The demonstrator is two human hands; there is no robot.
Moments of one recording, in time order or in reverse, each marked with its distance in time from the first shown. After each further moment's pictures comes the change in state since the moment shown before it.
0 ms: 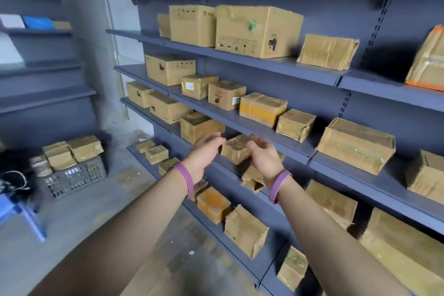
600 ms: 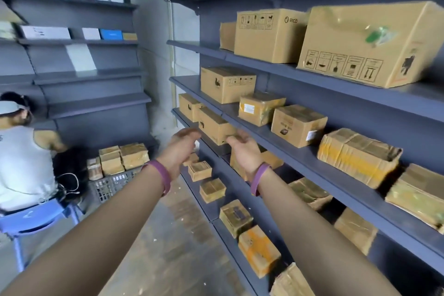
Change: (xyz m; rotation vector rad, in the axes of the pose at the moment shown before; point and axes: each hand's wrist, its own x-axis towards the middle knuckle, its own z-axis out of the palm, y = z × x) left_hand 0.217 0.032 -0.207 0.008 0.363 0.045; right_hand 0.223 -0.039 0.248 0.026 -0.355 -0.071
